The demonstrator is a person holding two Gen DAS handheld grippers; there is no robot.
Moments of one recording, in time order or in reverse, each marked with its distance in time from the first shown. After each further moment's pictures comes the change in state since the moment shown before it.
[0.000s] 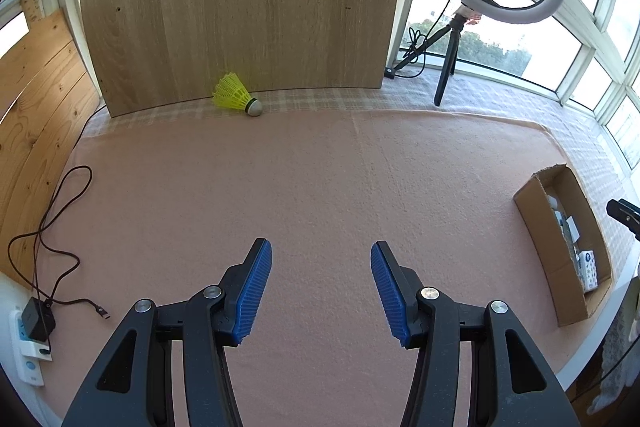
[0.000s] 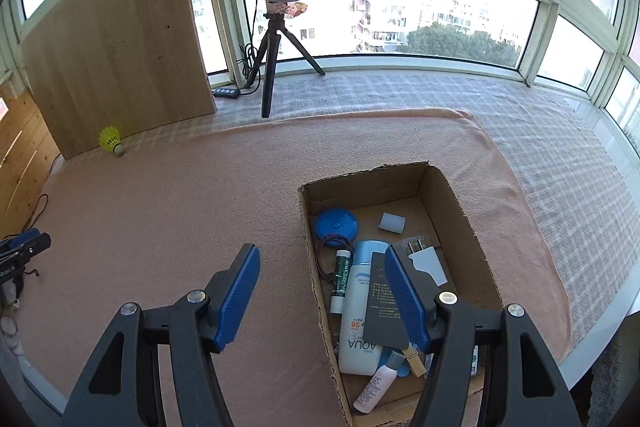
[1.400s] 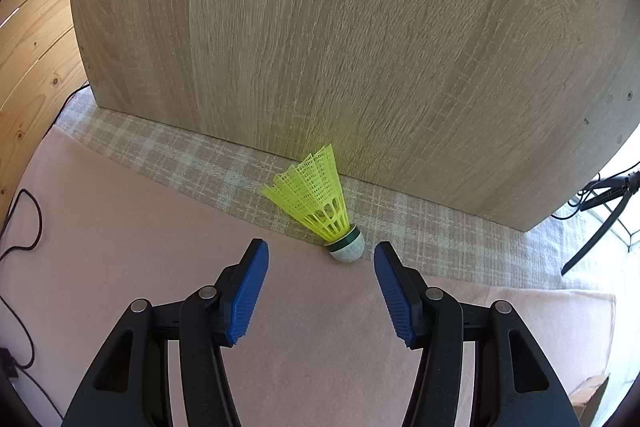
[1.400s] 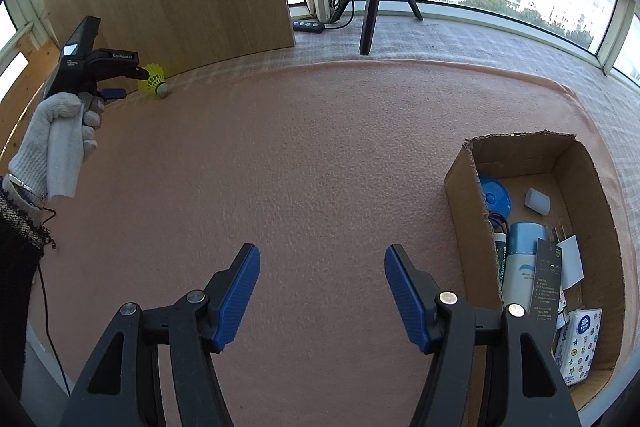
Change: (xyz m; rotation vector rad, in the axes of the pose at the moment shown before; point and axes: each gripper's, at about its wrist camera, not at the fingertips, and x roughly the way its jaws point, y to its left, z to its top) left arm 0.222 0.129 0.178 -0.393 0.076 0.114; right arm 0.084 0.088 -0.021 -0.050 0.171 0.145
